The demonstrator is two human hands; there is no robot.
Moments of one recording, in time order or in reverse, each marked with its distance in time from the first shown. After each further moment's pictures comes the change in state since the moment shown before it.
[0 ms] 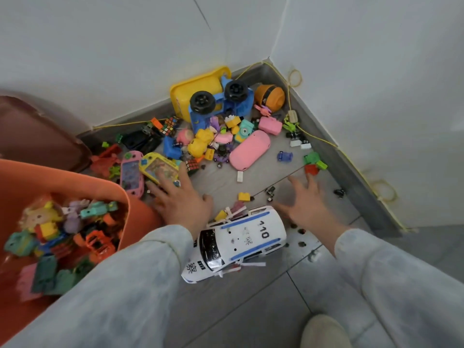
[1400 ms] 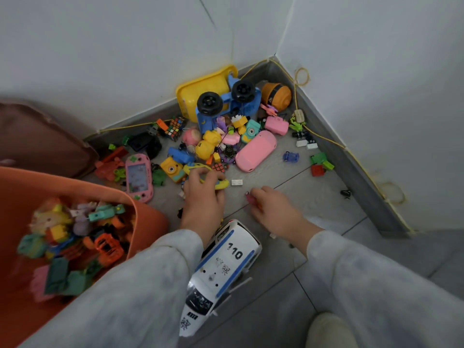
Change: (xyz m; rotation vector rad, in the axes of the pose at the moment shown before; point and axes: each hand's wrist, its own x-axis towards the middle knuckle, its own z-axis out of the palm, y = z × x) left_hand 0.000 0.009 -0.005 -0.309 0.108 0.453; right_hand -0.015 -0.066 0.018 0.080 -0.003 -0.599
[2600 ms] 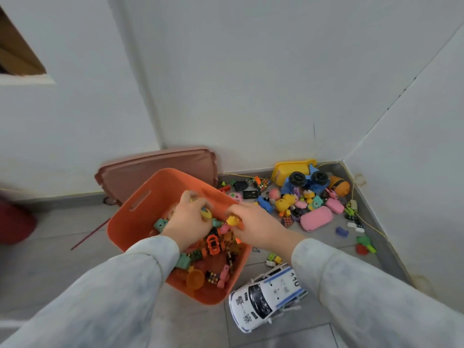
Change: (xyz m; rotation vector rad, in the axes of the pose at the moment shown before) left_hand -0.092 -0.078 -0.297 0.048 -0.055 -0.276; right_hand -0.008 -0.320 -0.069 -0.082 -0.127 -0.531
